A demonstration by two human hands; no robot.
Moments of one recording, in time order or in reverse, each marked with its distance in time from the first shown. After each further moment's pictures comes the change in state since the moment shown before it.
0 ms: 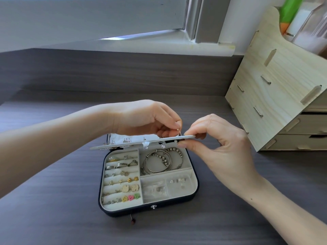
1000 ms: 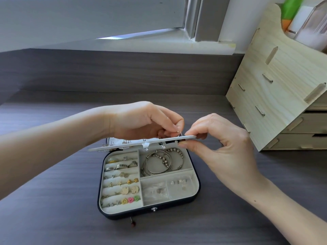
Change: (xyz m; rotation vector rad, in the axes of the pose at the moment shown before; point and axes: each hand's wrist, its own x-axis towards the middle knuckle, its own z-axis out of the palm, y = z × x) left_hand -0.002 -0.007 0.000 -0.178 -0.062 -0.030; right_hand 0.000 0.001 0.000 -0.006 0.006 -0.011
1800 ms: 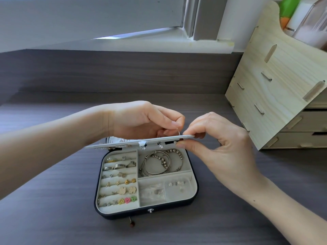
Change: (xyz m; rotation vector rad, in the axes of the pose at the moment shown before) left_hand 0.005 -0.004 -0.005 -0.030 -0.035 0.040; right_hand 0.001 -0.003 0.000 0.006 -0.003 0.005
